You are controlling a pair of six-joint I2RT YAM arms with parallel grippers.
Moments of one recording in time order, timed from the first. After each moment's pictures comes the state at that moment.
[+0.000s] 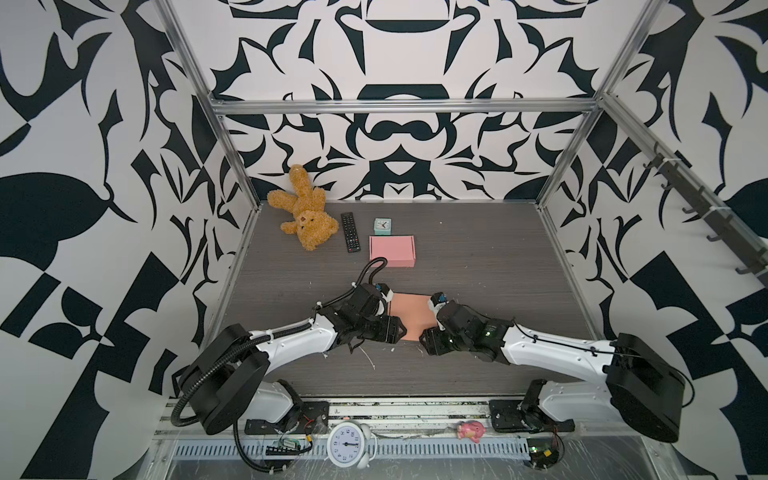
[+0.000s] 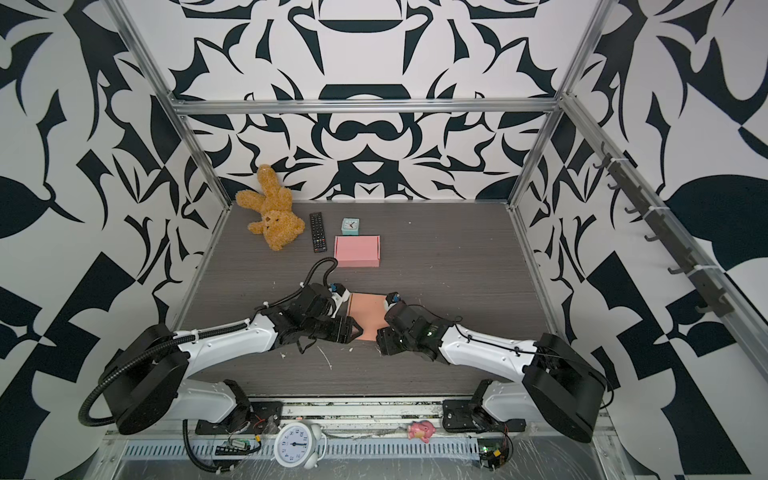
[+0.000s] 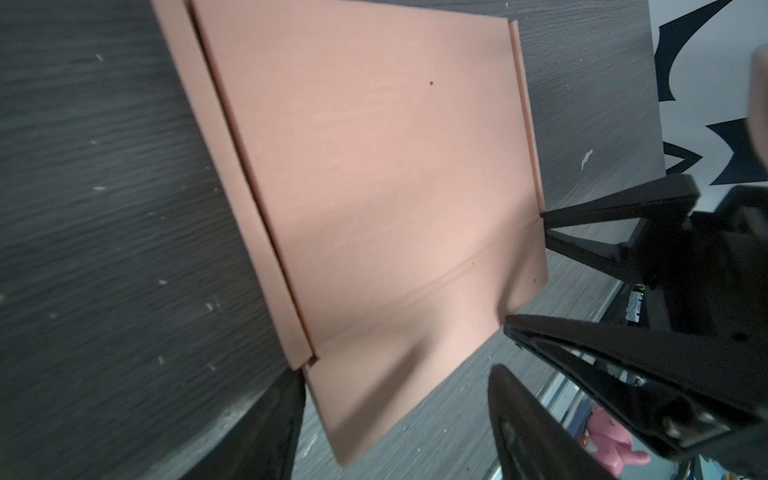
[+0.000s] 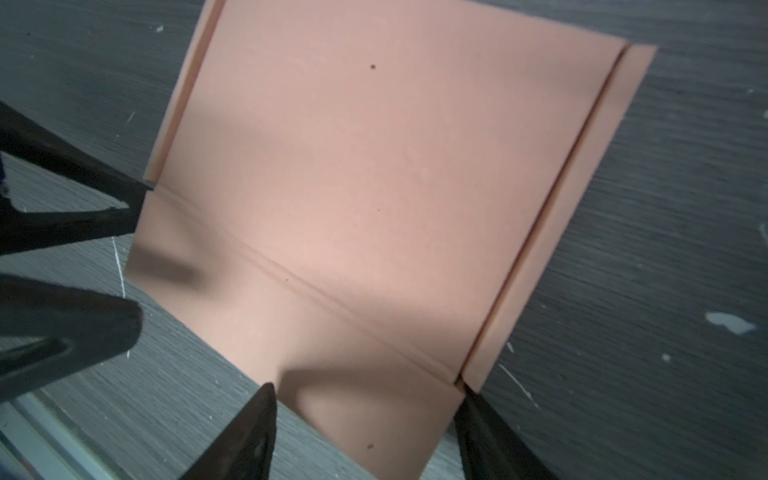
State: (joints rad) left arm -0.80 1.38 0.62 -0.11 0.33 -0.60; right arm 0.91 1.28 0.57 -0.26 0.01 0.61
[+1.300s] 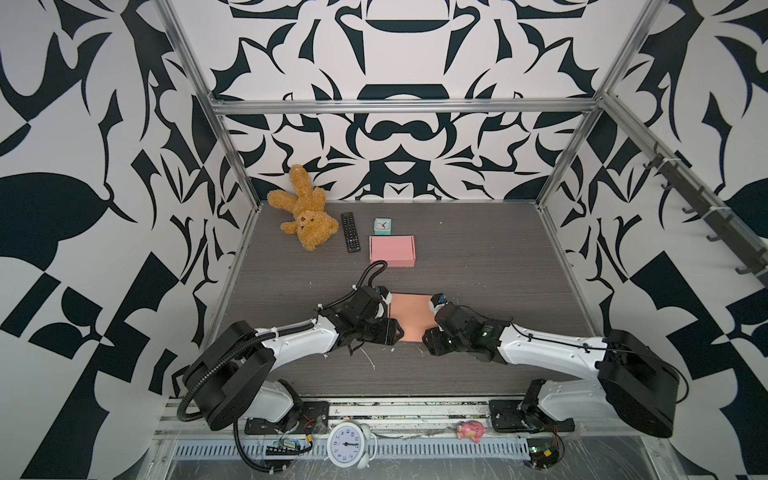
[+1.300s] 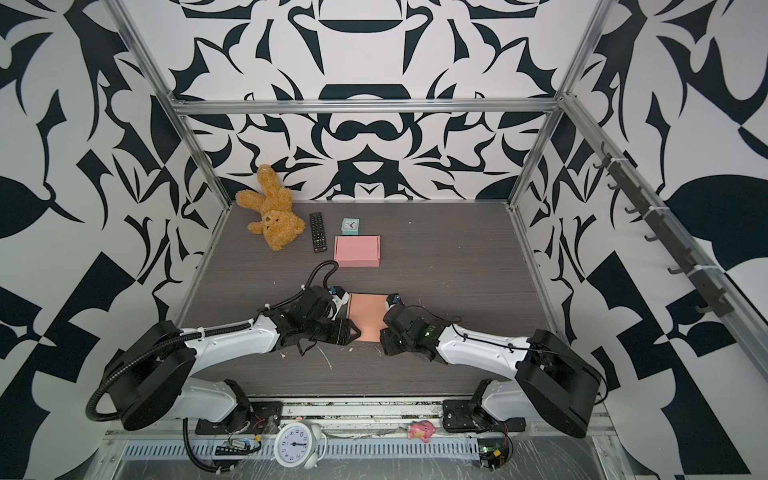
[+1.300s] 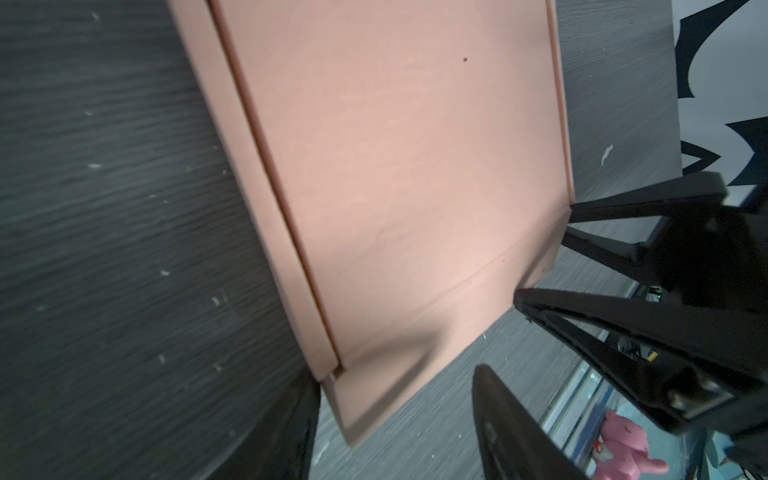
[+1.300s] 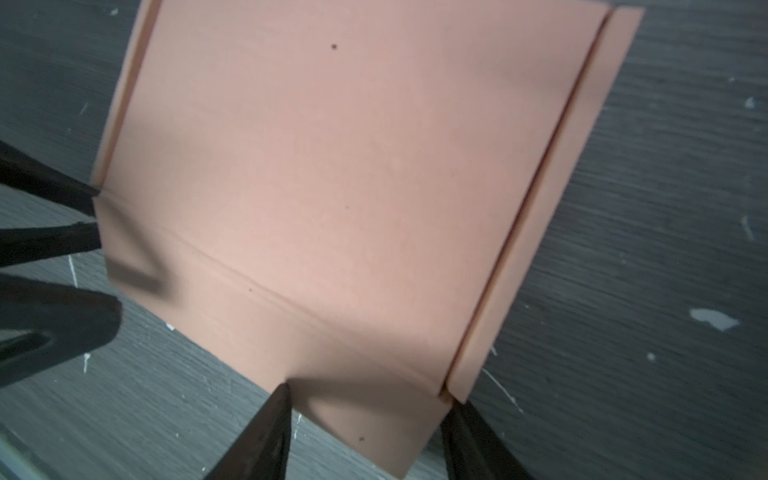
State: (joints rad) left arm -0.81 1.42 0.59 -0.08 0.33 -0.60; right arm 0.91 1.31 0.56 -0.25 0.05 0.61
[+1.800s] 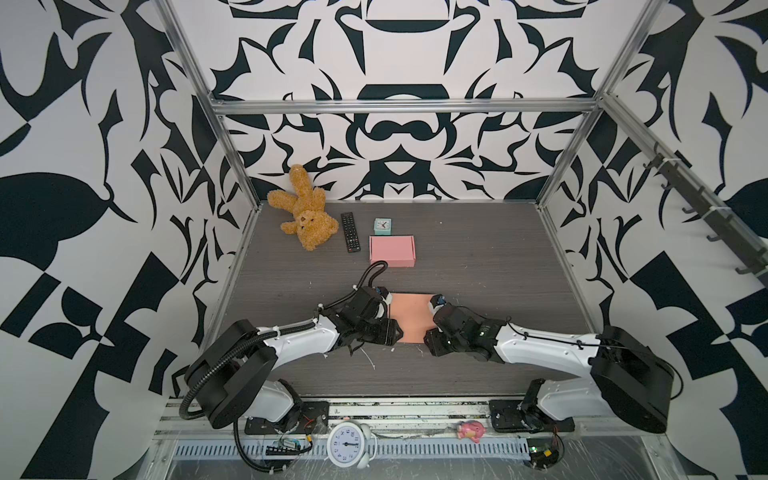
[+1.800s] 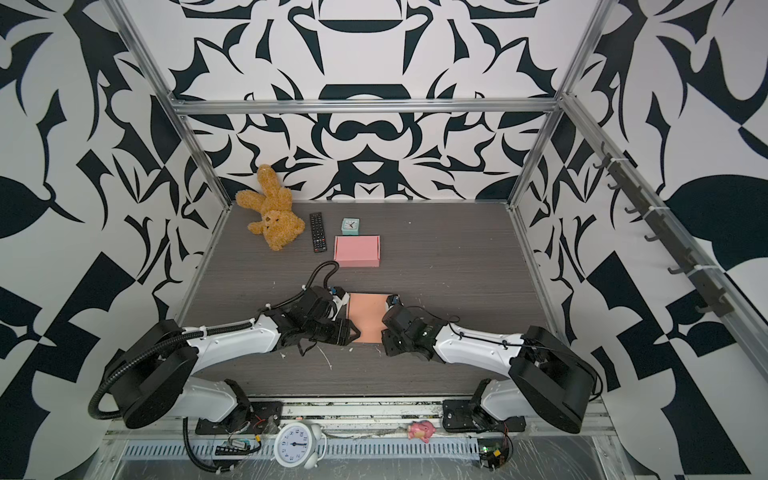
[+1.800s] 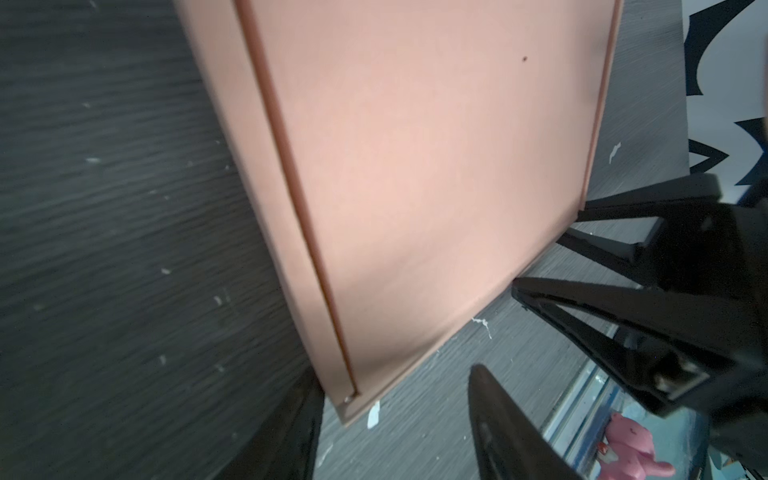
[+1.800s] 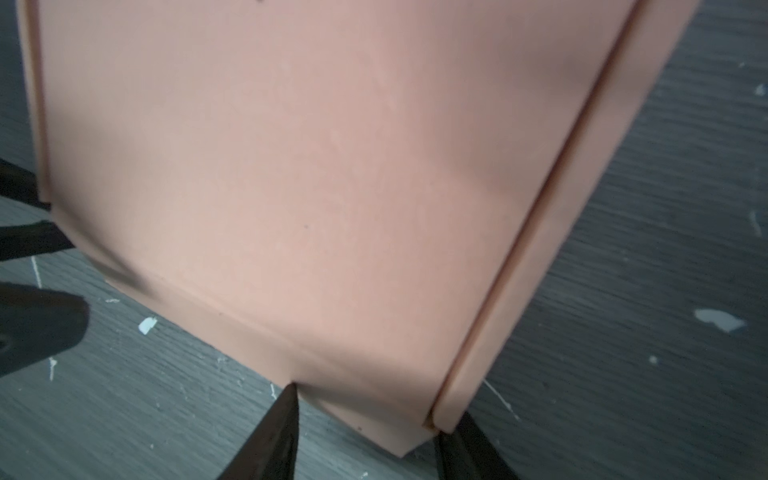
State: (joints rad) left arm -0.81 1.42 0.59 -0.09 0.32 -0.60; right arm 0.91 1.34 0.56 -0.24 0.06 0.60
